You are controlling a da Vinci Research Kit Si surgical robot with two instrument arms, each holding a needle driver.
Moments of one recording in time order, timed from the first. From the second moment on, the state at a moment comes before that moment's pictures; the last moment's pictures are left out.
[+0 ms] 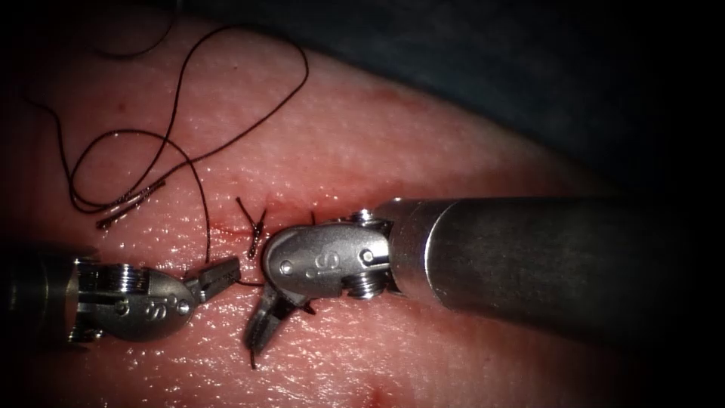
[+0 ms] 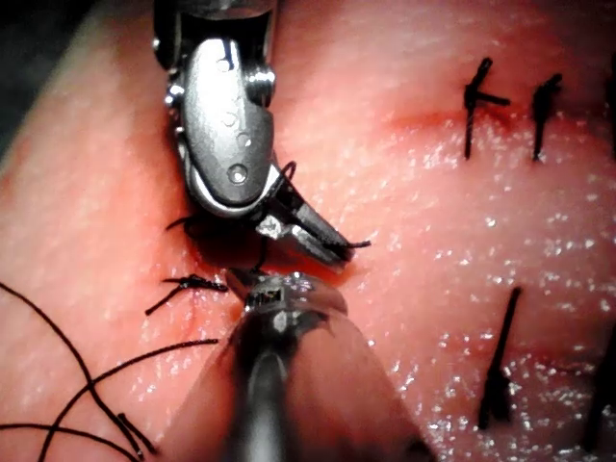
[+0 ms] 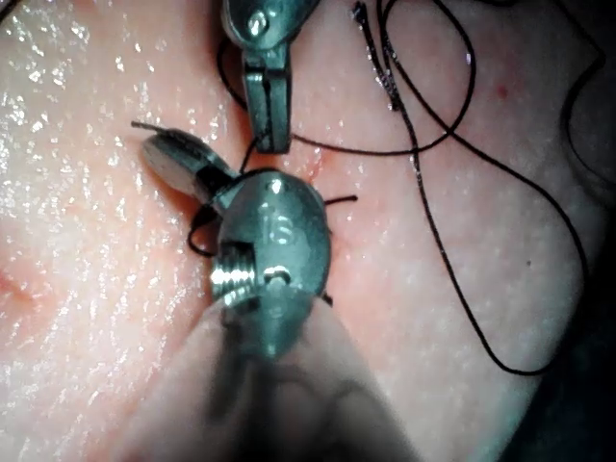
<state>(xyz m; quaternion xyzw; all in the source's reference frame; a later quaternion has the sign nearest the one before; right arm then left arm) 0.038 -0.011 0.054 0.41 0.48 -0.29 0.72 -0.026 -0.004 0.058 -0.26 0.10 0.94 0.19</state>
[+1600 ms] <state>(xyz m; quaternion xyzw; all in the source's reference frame) 0.032 0.001 0.059 0.36 0.53 -0.18 0.74 -0.026 -0.016 0.047 -0.27 0.09 0.94 0.17</state>
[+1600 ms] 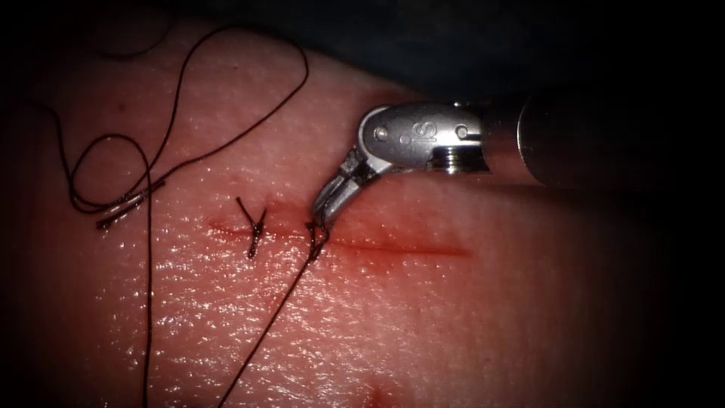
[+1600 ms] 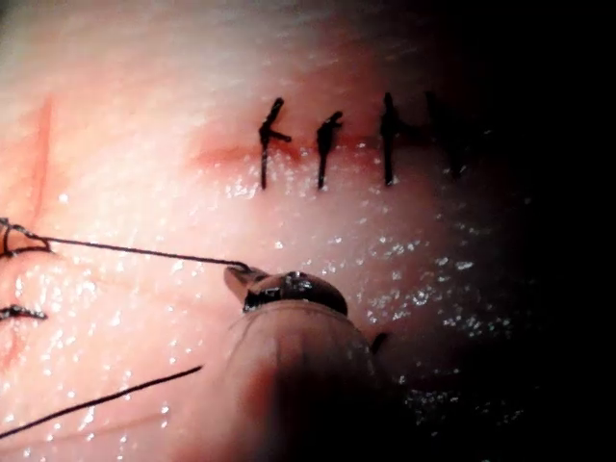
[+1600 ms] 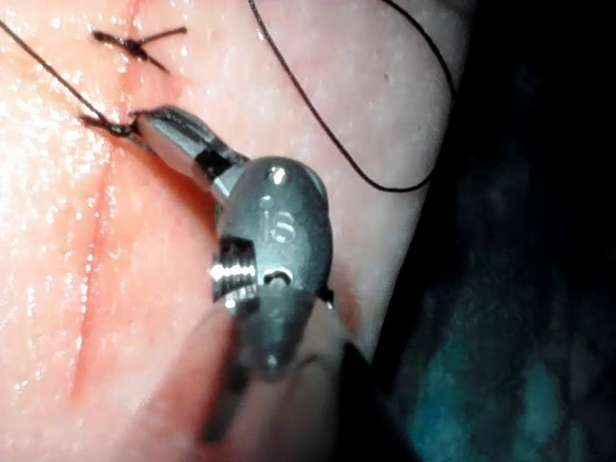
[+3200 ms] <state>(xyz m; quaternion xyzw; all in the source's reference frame) 0.031 0.003 0.062 0.23 0.55 -0.09 0.80 -0.023 -0.026 0.048 -0.27 0.08 0.95 0.14</state>
